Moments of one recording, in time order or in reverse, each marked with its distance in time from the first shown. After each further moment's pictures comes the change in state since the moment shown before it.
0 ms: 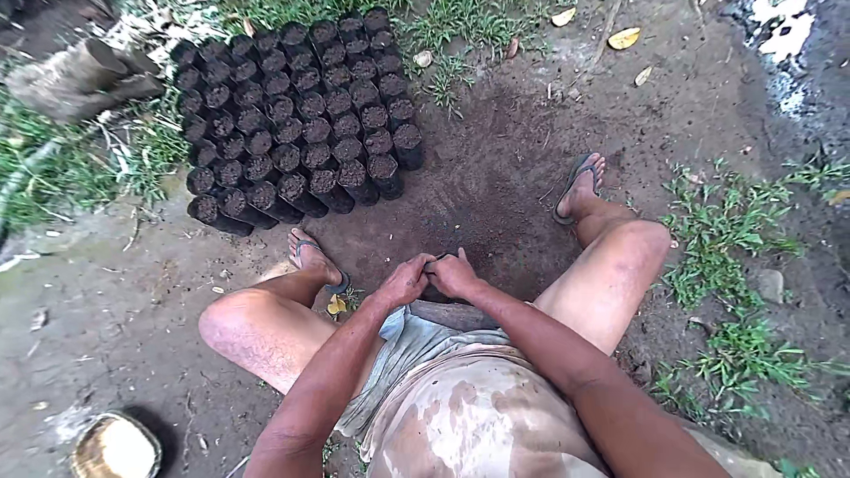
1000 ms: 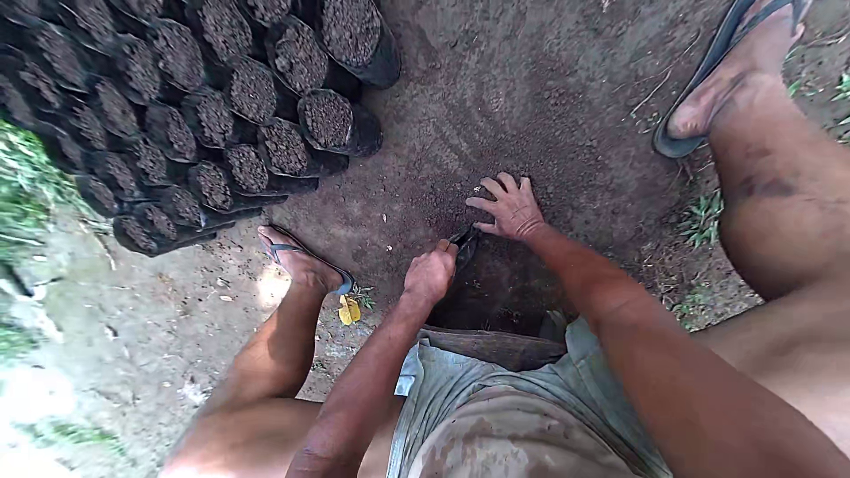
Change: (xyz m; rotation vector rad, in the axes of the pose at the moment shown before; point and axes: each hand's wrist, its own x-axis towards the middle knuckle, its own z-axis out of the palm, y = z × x) left_hand 0.164 -0.068 0.053 0.436 -0.528 -0.323; right_hand 0.160 0.246 0.086 -0.082 0.045 0.012
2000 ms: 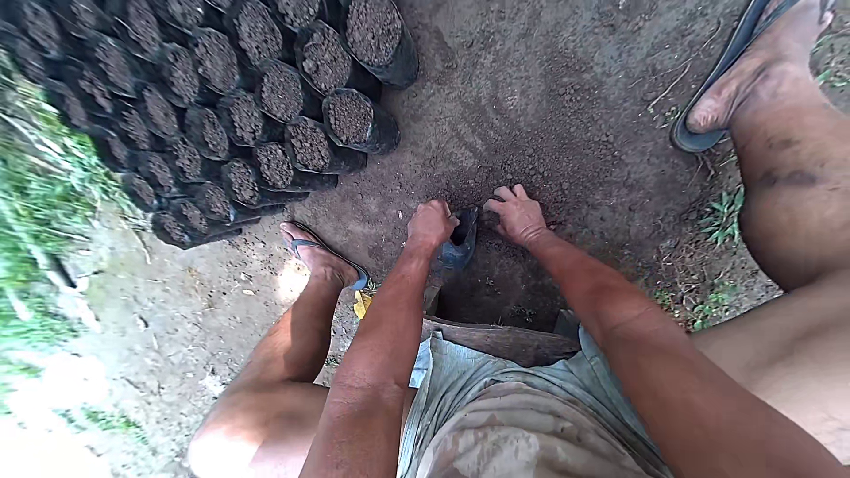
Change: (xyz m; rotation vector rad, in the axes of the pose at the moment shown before) left_hand 0.069 -0.045 -0.033 -0.262 -0.057 -0.335; right_hand -0.006 -0.034 0.000 0.174 -0.038 0.172
